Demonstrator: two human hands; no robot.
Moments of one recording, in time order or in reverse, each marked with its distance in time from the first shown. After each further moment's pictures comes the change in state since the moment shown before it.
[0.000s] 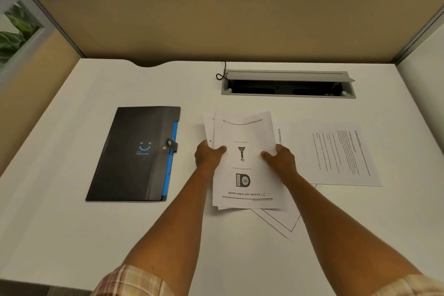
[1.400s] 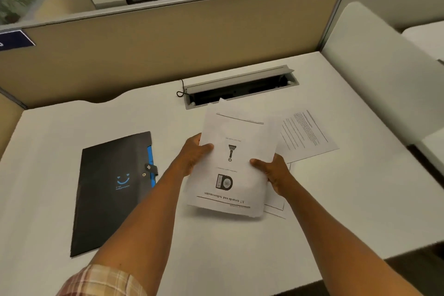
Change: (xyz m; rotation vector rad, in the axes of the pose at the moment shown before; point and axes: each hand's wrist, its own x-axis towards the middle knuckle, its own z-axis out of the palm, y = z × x) left_hand -0.002 0.051 -0.024 0.103 -0.635 0.246; right_hand -0.093 0.017 -0.017 0.919 -0.022 0.004
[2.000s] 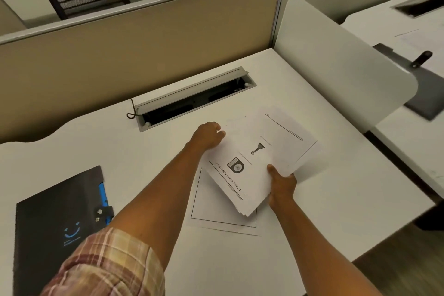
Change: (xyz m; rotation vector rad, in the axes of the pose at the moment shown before) left_hand 0.118 0.079 0.141 0.945 -0.113 0.179; right_hand 0.021 0.018 -0.083 0.445 0.778 -0.031
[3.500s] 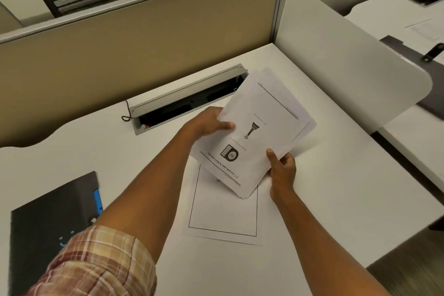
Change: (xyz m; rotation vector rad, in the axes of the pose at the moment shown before) left_hand 0.019 0.032 -0.040 -0.294 -0.201 0.139; right_hand 0.030 -0.021 0.022 -0.037 -0.136 -0.045
